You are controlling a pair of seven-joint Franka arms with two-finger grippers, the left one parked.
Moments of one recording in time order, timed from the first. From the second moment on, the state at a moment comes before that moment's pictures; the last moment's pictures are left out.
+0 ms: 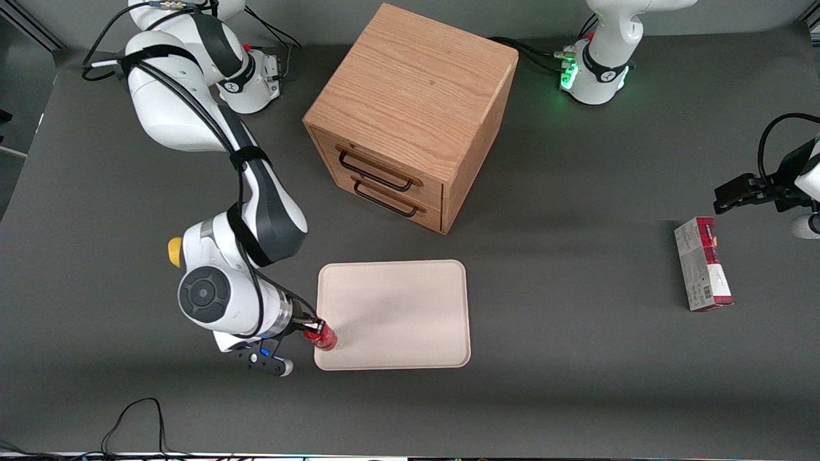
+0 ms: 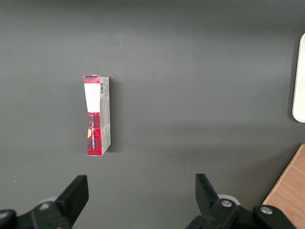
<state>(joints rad) 0.33 0.96 0.05 -0.81 0.03 1.77 0.68</state>
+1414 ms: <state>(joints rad) 0.36 0.98 0.05 -0.81 0.01 1.81 0.70</state>
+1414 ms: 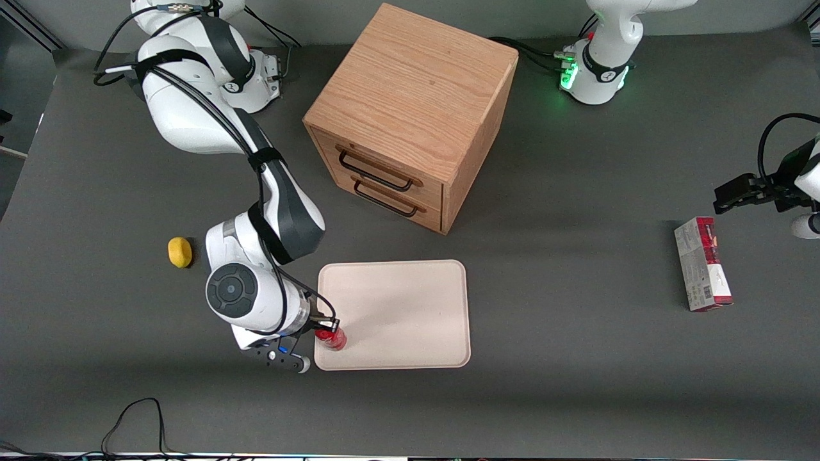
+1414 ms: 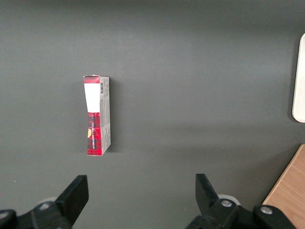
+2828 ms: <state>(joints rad) 0.36 0.98 0.05 -0.80 0.01 1.81 0.70</state>
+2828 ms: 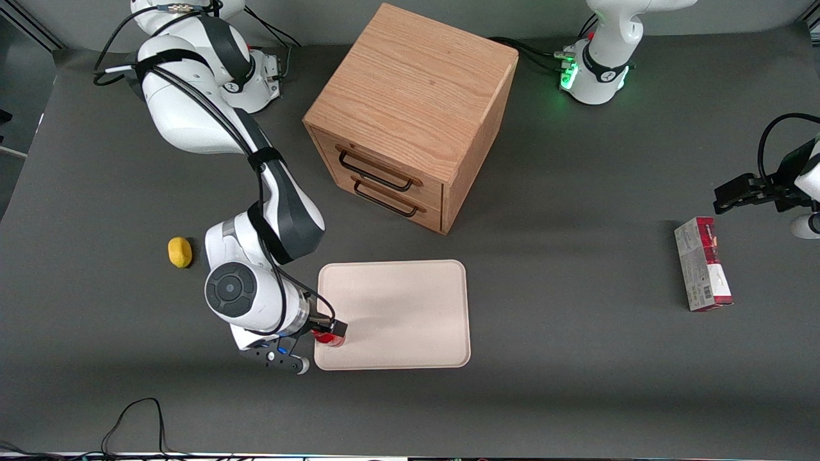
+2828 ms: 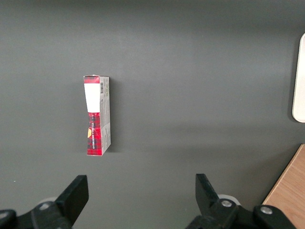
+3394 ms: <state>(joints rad) 0.32 0.88 0.05 -0.84 0.01 1.61 0.57</state>
